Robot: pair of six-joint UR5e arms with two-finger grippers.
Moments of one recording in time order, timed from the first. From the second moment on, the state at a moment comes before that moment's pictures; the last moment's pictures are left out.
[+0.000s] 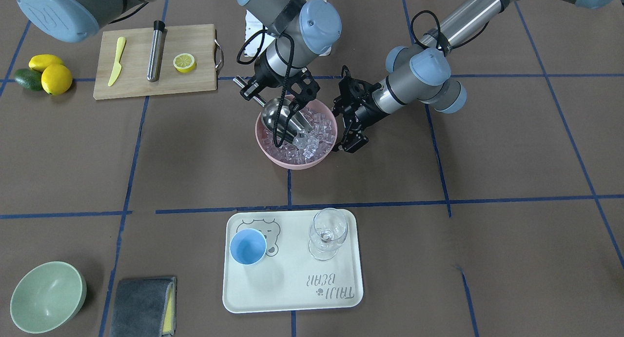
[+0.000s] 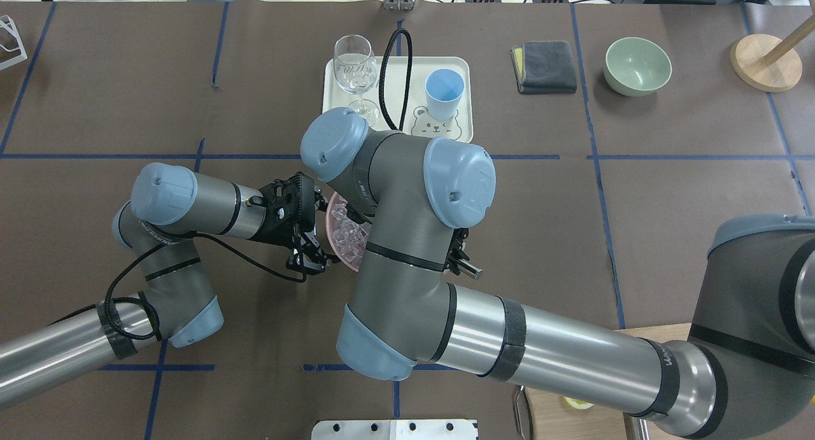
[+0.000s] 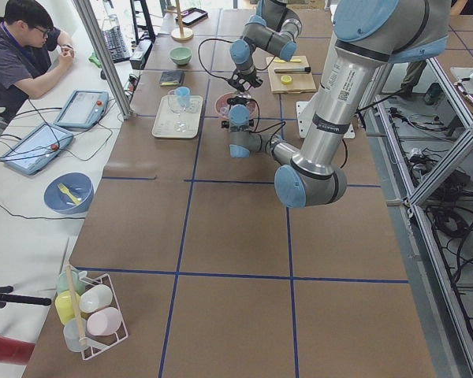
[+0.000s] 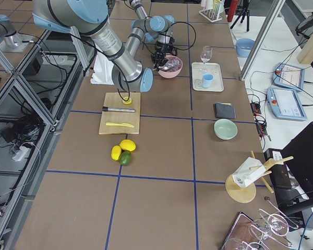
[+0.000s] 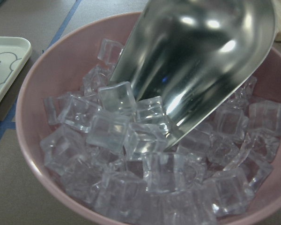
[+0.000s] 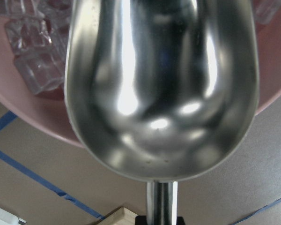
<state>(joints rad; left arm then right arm) -0.55 -2.05 -1.39 -2.75 -2.04 -0.01 0.44 -0.57 1.54 -2.38 1.86 0.17</state>
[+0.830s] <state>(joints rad) -0.55 -2.05 -1.39 -2.75 -2.04 -0.01 0.44 -0.66 1.67 -2.30 1.85 0.22</state>
